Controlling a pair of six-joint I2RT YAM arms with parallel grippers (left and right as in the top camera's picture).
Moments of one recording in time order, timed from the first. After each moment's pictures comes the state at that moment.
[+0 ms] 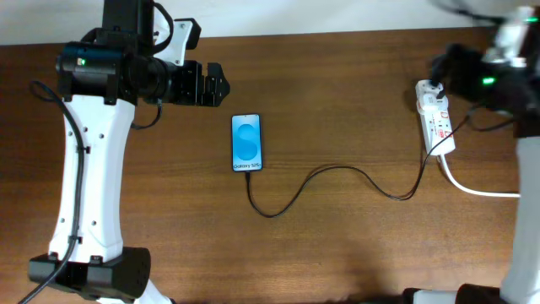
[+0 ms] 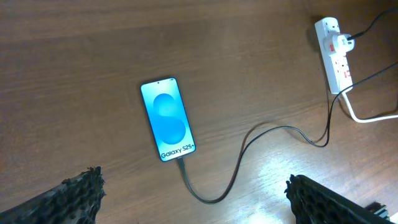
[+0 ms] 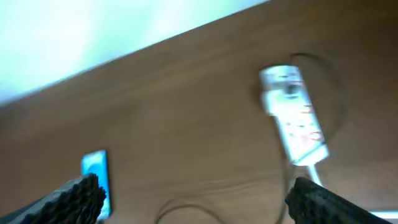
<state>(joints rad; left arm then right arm) -0.14 1.80 2.18 -1.41 0.36 -0.02 -0.13 1.53 1.91 -1.21 -0.17 0.22</state>
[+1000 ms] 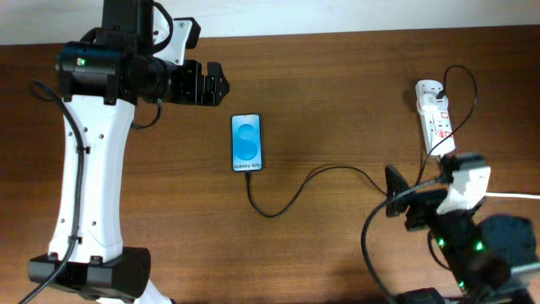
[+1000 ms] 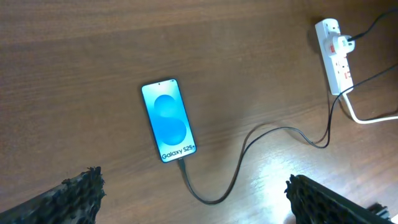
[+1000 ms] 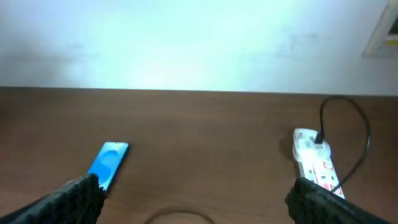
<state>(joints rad) -0.14 1.80 2.18 -1.41 0.35 -0.02 0.13 0.48 0.83 -0.62 -0.04 0.08</state>
